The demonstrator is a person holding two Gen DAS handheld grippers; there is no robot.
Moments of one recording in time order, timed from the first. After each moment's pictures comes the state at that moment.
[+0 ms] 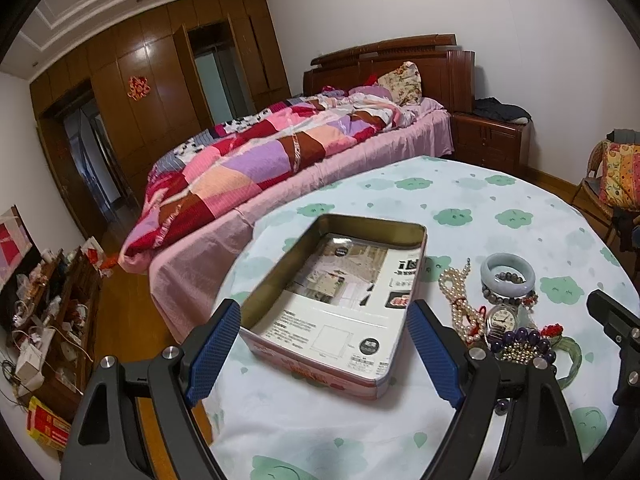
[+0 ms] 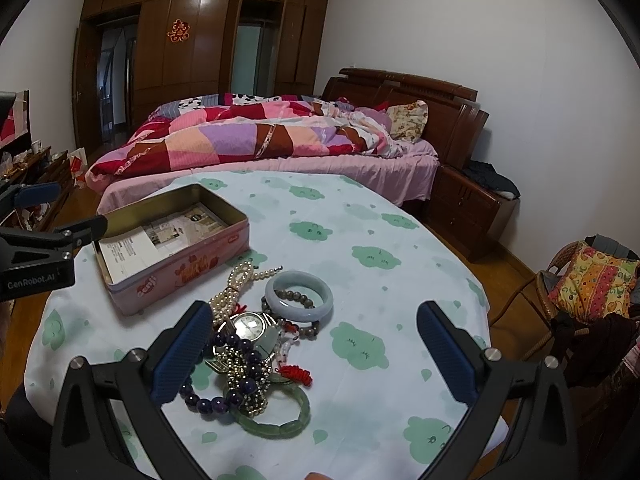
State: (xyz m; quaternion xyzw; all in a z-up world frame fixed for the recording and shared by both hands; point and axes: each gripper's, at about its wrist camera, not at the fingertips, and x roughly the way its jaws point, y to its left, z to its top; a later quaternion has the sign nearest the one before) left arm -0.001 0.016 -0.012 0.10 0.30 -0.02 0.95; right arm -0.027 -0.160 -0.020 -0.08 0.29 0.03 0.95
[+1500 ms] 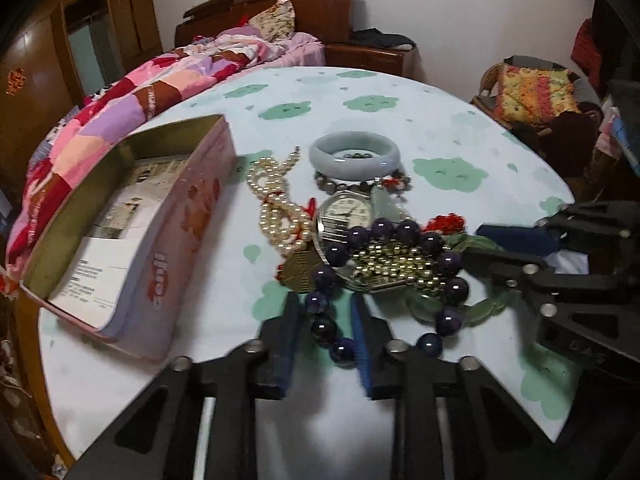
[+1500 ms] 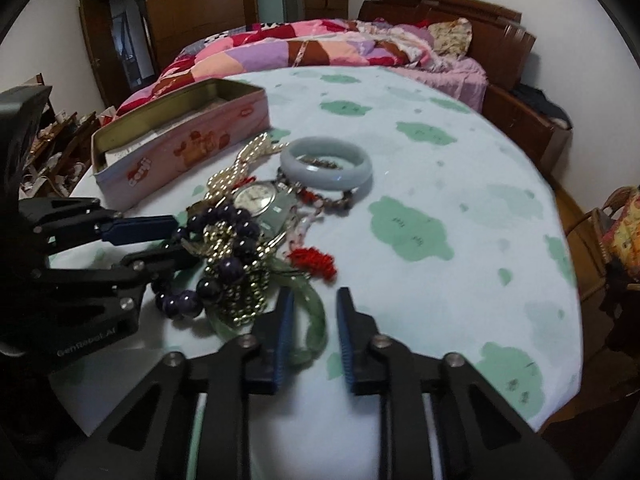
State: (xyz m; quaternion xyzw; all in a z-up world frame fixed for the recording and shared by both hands) left arm -0.002 -0.079 -0.101 0.13 0.42 -0.23 0.87; right arm -0.024 -0.185 -0.101 -0.03 0.43 0.11 0.89
